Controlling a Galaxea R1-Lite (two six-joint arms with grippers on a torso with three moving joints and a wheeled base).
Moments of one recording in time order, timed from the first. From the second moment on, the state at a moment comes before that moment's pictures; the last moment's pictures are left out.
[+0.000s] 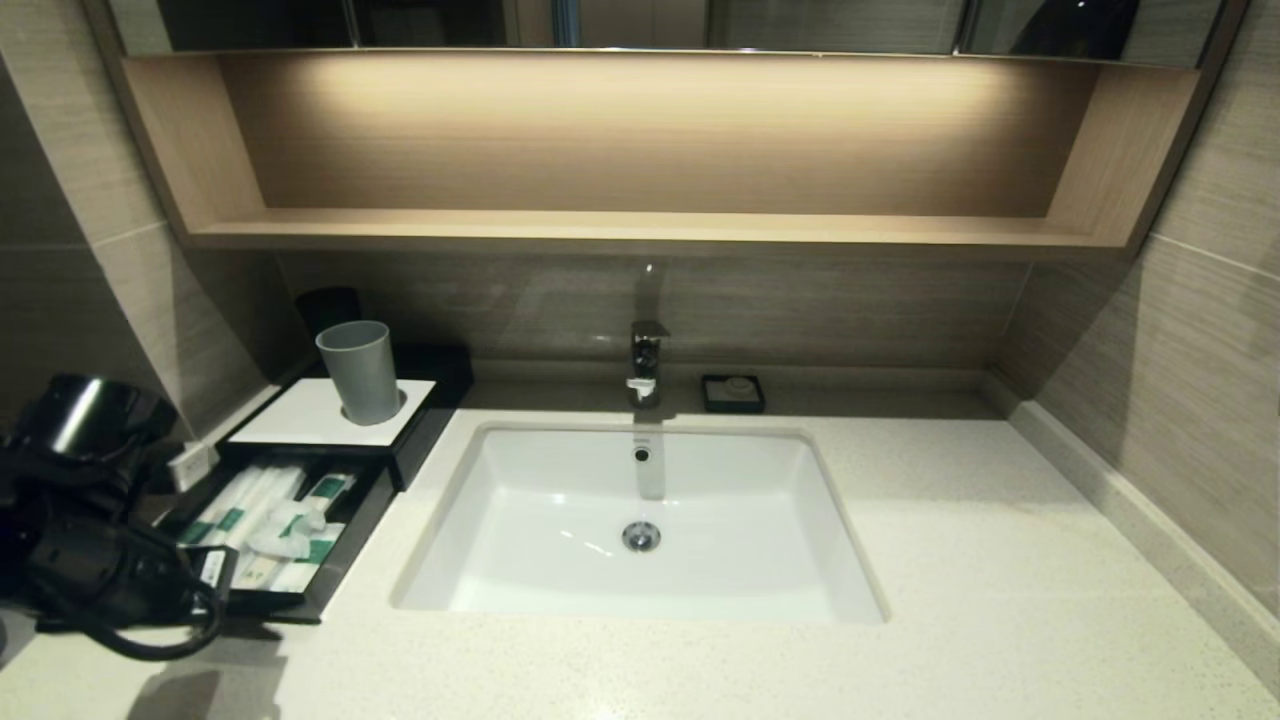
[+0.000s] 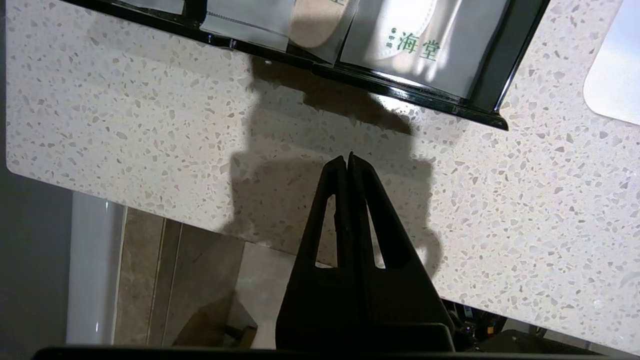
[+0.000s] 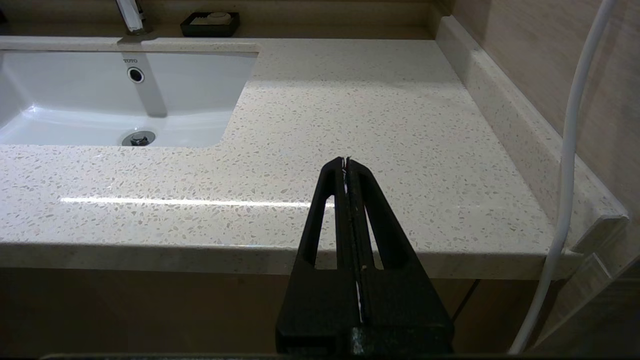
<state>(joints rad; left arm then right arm) 0.11 1.56 -0.81 0.35 0.10 -0.04 0.00 0.00 0.00 0.00 0.00 0.00</state>
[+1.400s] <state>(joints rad) 0.11 1.76 -0.83 0.24 0.10 -0.04 0.00 0.00 0.00 0.00 0.00 0.00</state>
